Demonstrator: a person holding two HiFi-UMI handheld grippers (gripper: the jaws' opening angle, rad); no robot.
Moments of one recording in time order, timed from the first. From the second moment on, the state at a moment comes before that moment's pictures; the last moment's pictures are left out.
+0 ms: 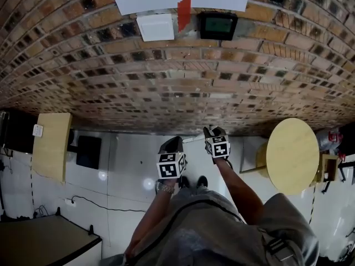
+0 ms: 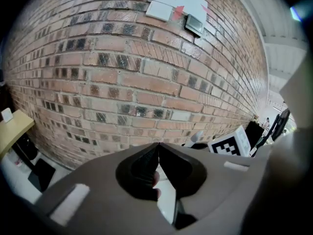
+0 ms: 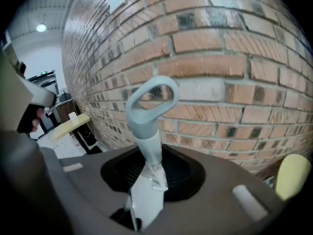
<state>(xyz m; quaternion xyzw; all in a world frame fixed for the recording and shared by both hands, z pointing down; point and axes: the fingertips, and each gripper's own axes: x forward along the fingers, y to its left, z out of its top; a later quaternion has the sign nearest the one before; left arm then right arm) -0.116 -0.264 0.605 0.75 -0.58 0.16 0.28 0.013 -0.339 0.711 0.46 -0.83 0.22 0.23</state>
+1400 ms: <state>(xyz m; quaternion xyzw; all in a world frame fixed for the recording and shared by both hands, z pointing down) -0.068 -0.272 0.560 0.80 -0.54 0.13 0.24 0.017 -0.287 0.602 0.44 -0.85 0.17 0.24</state>
